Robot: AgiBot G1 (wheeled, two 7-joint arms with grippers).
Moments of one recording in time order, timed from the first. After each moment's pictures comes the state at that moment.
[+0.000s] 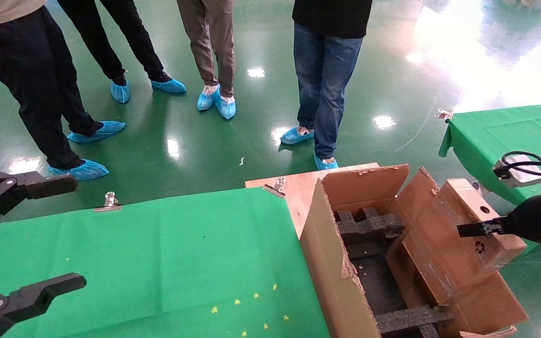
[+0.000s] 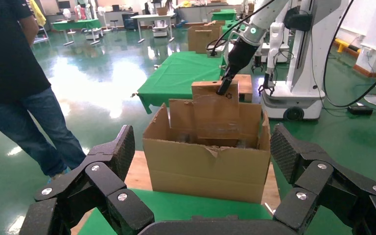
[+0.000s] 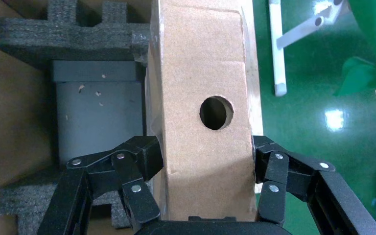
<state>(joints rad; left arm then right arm) -1.09 0.58 0.36 -1.25 0.66 1.45 -0.14 1.89 -0.21 -1.51 1.36 -1.82 -1.07 1.65</state>
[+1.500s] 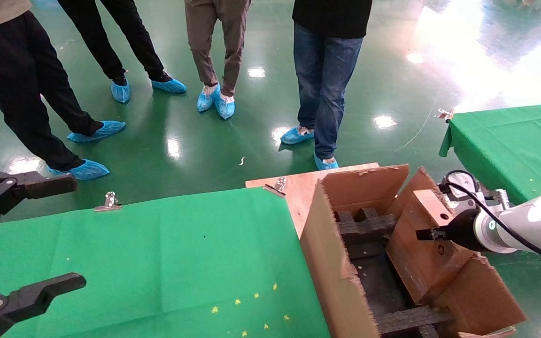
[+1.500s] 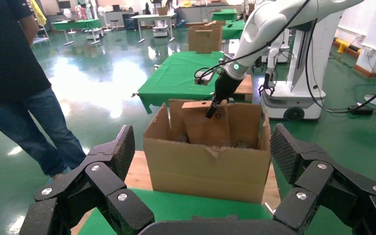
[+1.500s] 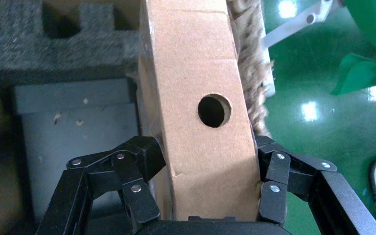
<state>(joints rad) -1.09 0.58 0.36 -1.25 0.66 1.45 -0.14 1.67 -0.43 -1.61 1.36 -2.21 -0.90 2.21</state>
